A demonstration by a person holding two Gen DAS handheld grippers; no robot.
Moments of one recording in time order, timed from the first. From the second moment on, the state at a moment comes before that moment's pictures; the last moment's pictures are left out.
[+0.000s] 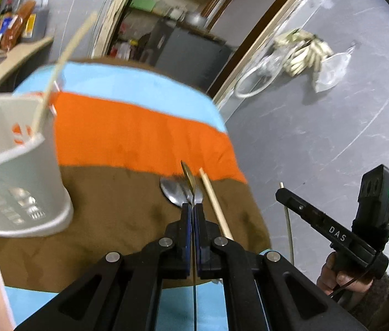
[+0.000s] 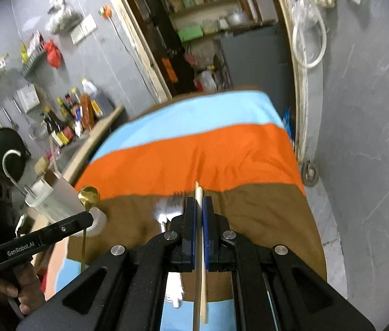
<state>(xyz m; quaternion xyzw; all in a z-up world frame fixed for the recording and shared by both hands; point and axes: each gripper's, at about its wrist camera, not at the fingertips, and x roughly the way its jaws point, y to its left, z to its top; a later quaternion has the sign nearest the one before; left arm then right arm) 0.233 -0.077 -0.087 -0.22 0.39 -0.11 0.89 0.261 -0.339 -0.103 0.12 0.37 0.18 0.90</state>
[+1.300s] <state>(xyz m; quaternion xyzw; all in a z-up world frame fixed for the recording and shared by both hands) 0.211 0.173 -0.017 -0.27 0.18 0.01 0.94 0.259 -0.091 0.005 0.20 0.05 0.19 0.96</state>
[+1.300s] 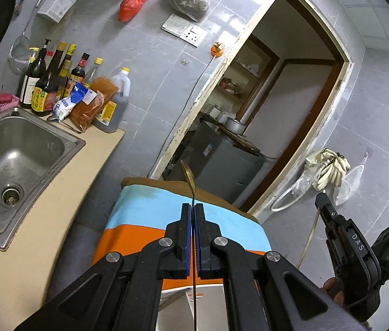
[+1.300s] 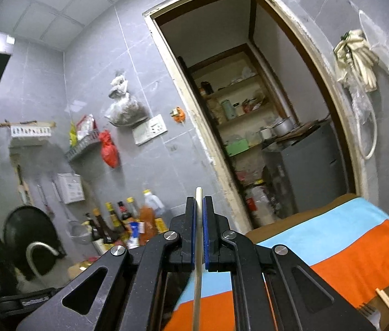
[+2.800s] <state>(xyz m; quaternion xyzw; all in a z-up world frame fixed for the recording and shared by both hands) 0.203 0.135 -0.033 -0.18 0.27 0.01 0.95 0.238 -0.104 -0.004 0.12 0.12 0.19 0.97</state>
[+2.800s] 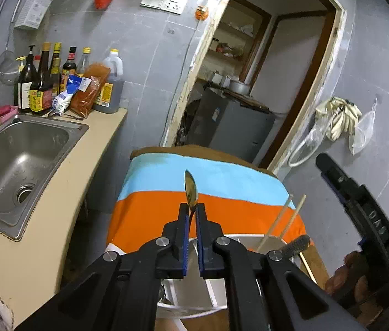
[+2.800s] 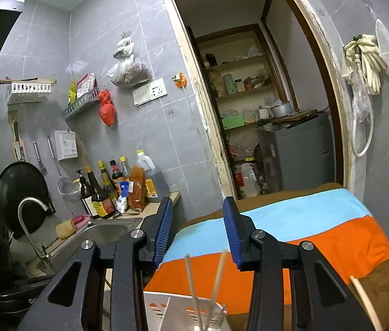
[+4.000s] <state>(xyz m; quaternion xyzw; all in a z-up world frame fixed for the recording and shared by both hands) 0.186 -0.034 0.031 -0.07 0.16 0.04 0.98 0.188 -0.296 0.053 0.02 0.12 0.09 0.99</state>
